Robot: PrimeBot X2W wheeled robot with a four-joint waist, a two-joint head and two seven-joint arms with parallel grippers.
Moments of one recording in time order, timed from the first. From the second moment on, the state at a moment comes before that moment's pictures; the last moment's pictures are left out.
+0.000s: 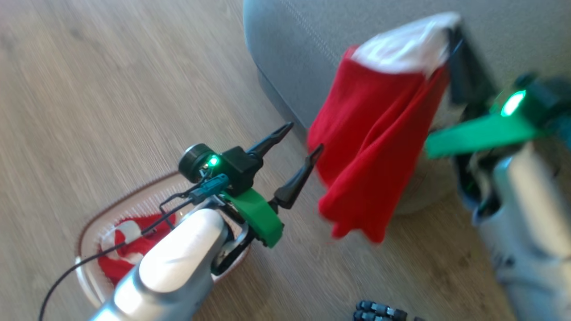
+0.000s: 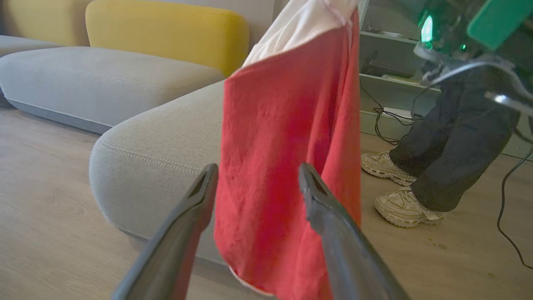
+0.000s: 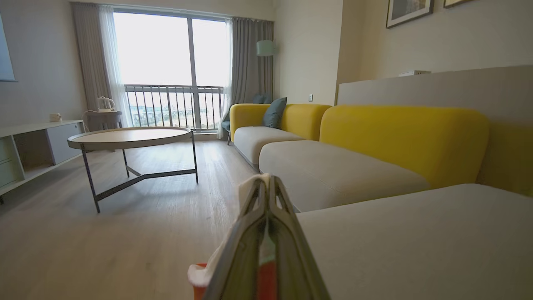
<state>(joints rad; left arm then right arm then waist) -0.53 0.16 -0.80 0.32 -0.45 -0.13 -0.26 -0.50 -0.17 0.23 0.09 0.37 0.12 -0.26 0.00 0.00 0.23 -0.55</state>
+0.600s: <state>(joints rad) -0.61 0.29 -0.91 0.29 -0.46 -0.13 -0.26 -1.05 -0.43 0.01 0.36 0.24 0.12 -0.26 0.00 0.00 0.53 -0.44</state>
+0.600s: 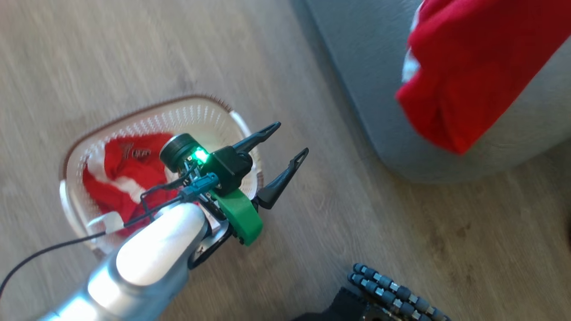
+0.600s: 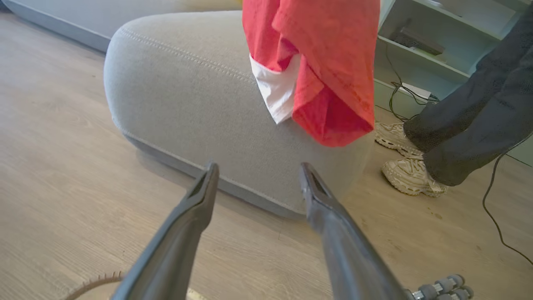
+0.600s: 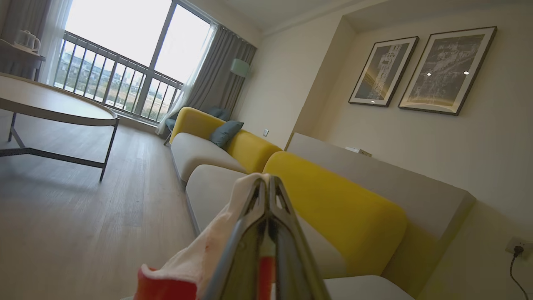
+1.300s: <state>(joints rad) -0.64 0.30 -0.95 0.28 -0.46 -0.13 -0.26 -1.40 -0.65 -0.26 0.69 0.07 0.12 -0.19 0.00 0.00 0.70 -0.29</state>
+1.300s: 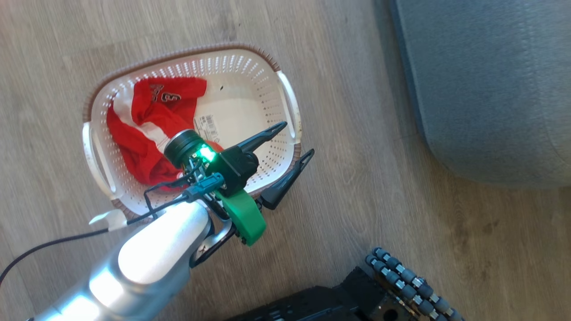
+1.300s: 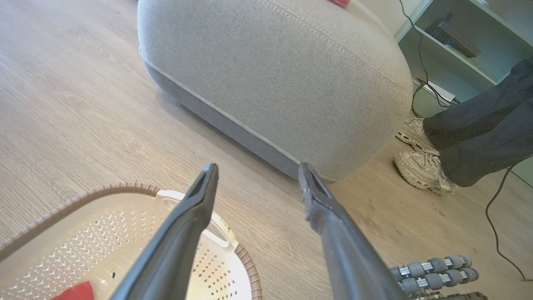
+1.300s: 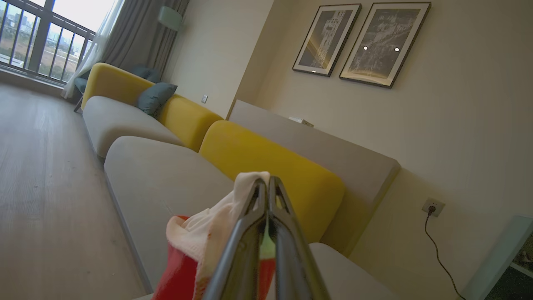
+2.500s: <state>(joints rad) -0.56 0.20 -0.76 0.29 -0.46 -0.13 -0.26 -0.96 -0.50 -0.06 0.72 0.25 0.12 -0.25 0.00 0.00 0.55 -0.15</state>
